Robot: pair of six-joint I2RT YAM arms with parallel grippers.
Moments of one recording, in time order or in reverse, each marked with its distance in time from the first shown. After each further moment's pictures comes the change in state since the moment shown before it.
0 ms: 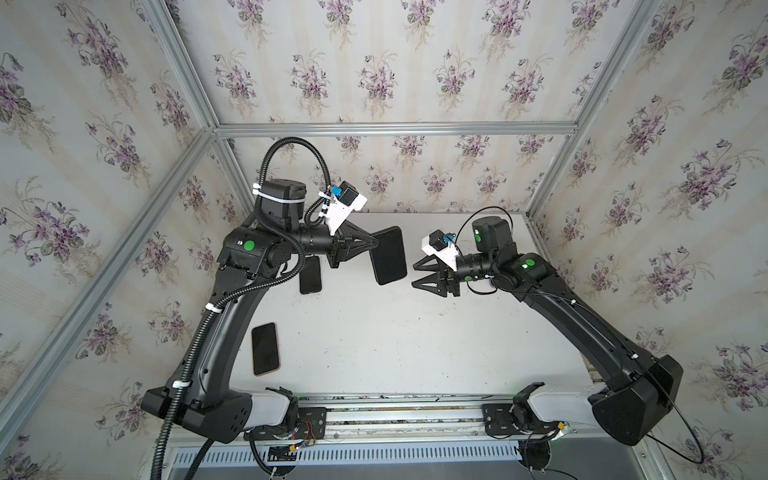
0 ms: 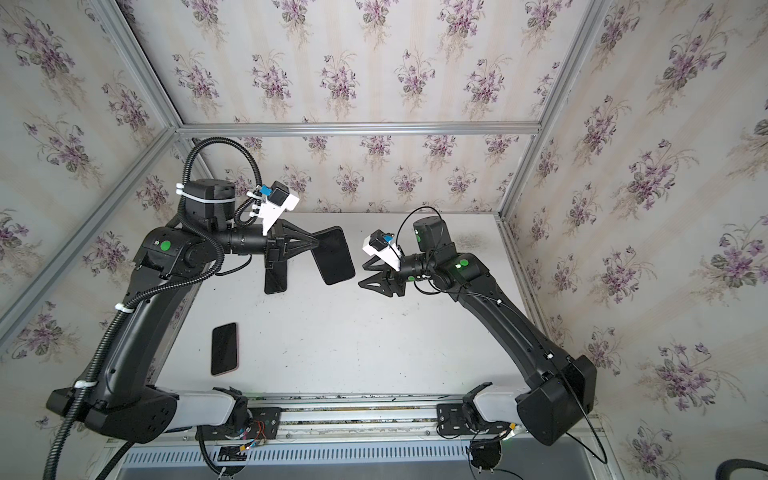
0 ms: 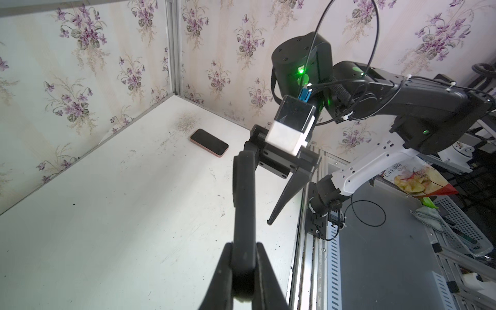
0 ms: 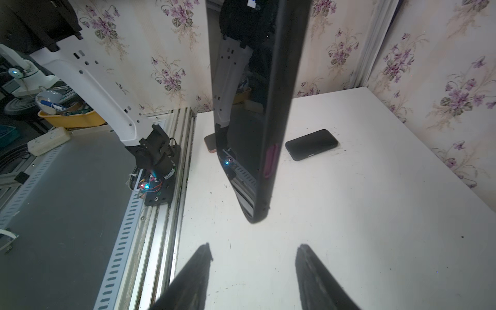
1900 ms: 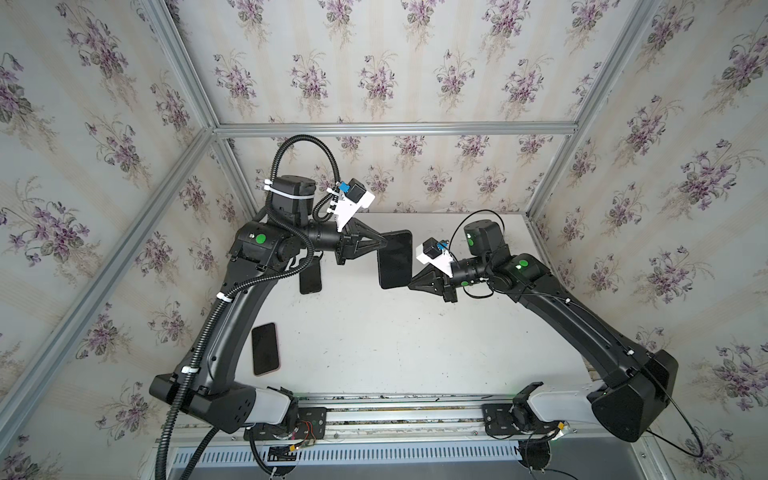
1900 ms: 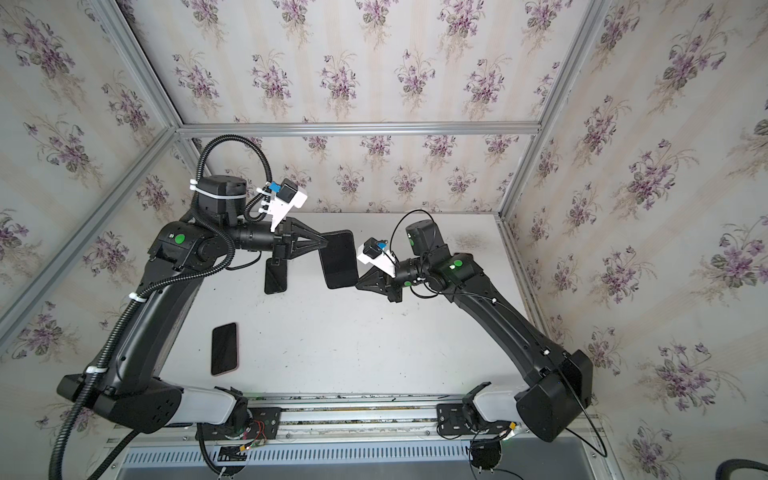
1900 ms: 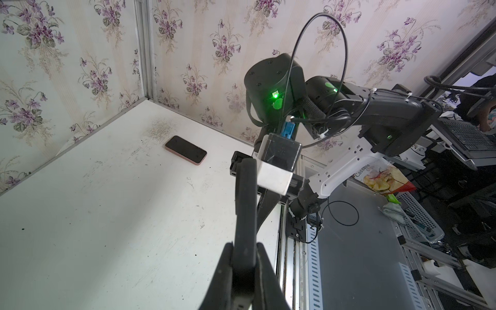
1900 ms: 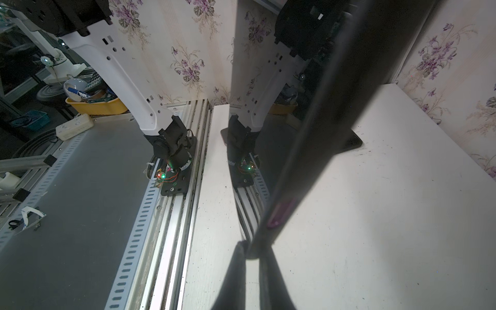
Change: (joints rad) left arm -0.025 0.047 0.008 0.053 0.097 -0.061; right arm 0.056 0.012 0.000 -0.040 -0.021 -0.043
